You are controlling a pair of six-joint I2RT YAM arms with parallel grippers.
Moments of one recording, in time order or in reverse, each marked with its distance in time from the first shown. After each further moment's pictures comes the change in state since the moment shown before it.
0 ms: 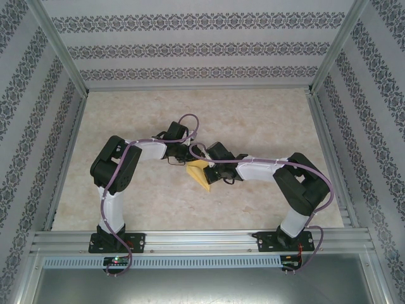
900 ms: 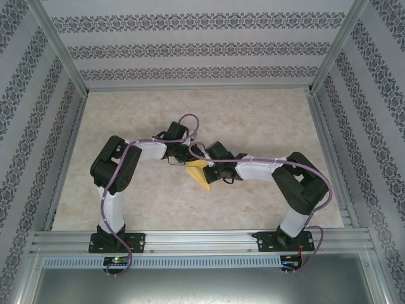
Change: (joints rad) left arm 0.000 0.000 0.000 0.000 0.000 0.000; right arm 0.000 0.018 0.012 0.000 0.000 0.000
